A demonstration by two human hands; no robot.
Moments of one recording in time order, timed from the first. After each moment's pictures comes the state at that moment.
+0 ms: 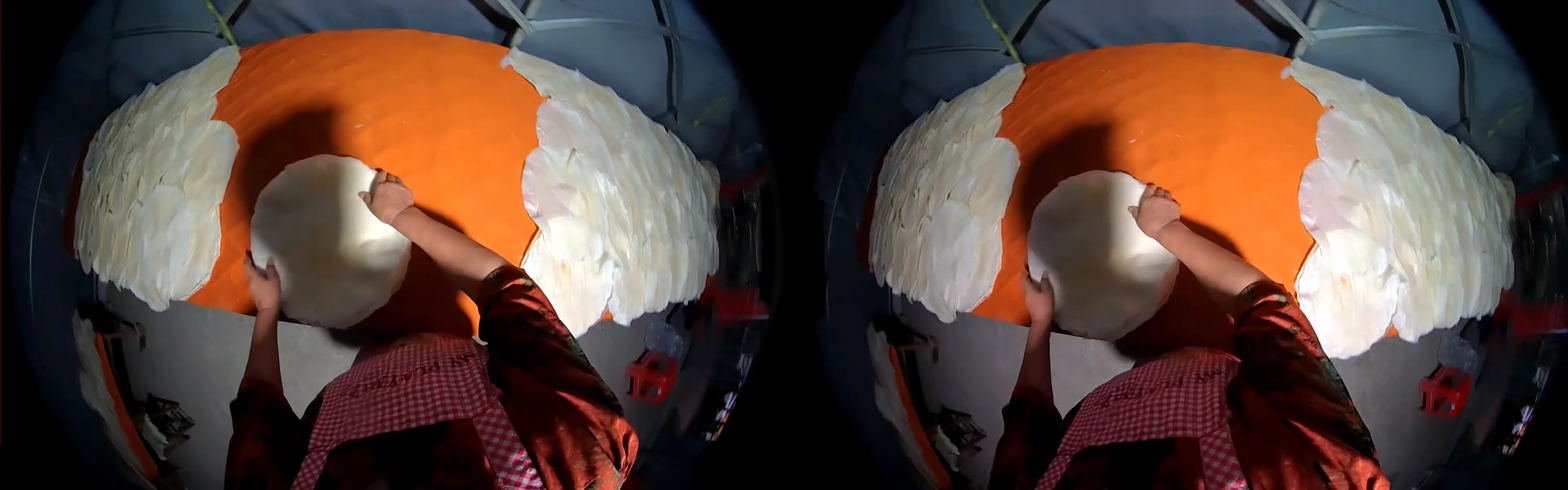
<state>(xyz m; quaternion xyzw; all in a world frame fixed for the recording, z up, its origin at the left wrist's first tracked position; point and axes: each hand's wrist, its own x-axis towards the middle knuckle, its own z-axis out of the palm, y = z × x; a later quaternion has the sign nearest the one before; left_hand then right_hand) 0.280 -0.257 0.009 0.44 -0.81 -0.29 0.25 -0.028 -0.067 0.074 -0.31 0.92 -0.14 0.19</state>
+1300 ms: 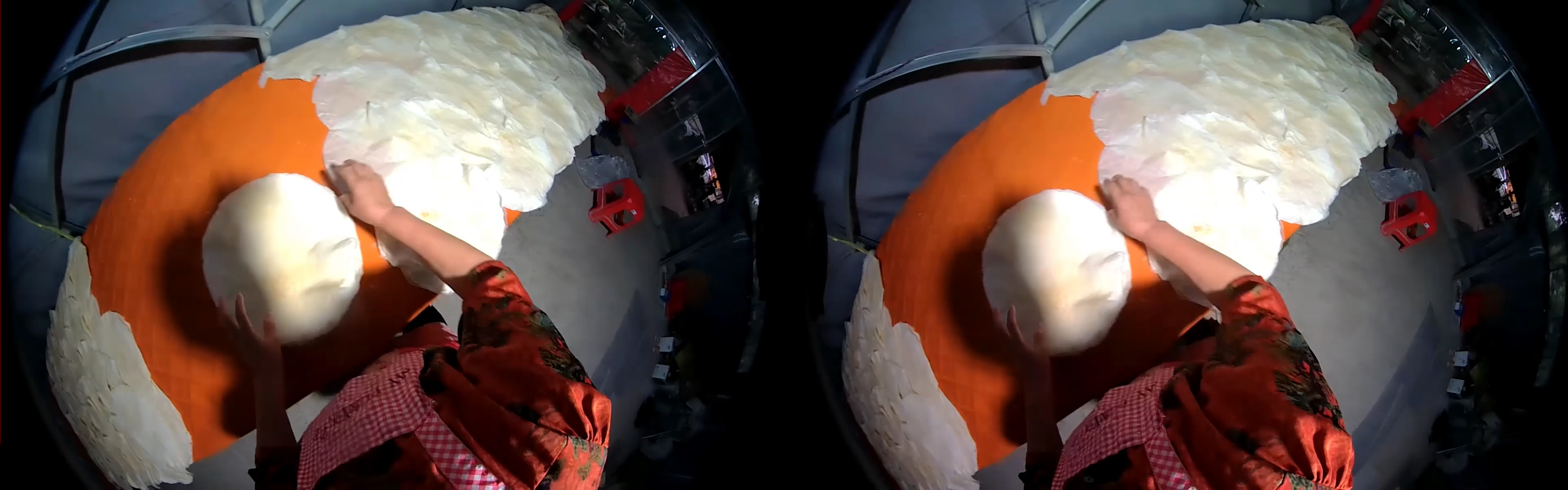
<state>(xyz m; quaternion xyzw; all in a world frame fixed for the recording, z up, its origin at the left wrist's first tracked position) 0.103 -0.024 0.135 0.04 -0.95 -0.21 0.23 -0.120 0.269 0.109 -0.18 0.94 -0.26 -0.12</state>
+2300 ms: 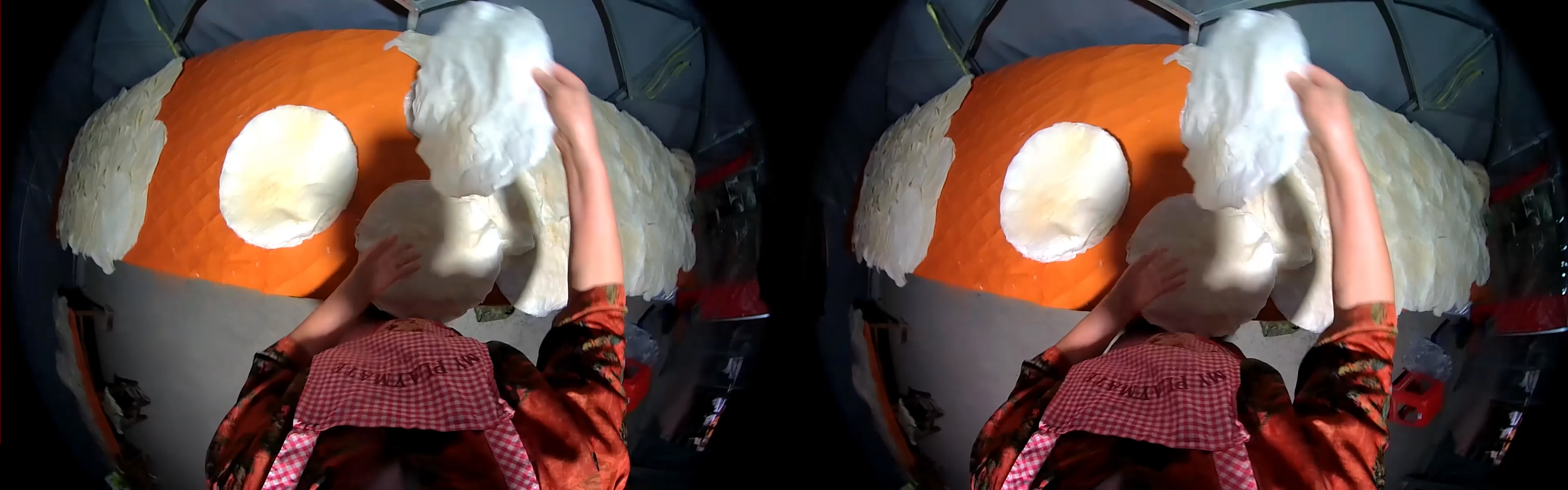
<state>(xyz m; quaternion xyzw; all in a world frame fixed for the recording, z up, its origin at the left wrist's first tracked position) 0.041 0.337 0.073 0.16 -0.16 -0.97 -0.10 -0.227 0.491 0.377 -0.21 0.75 -0.63 0.03</state>
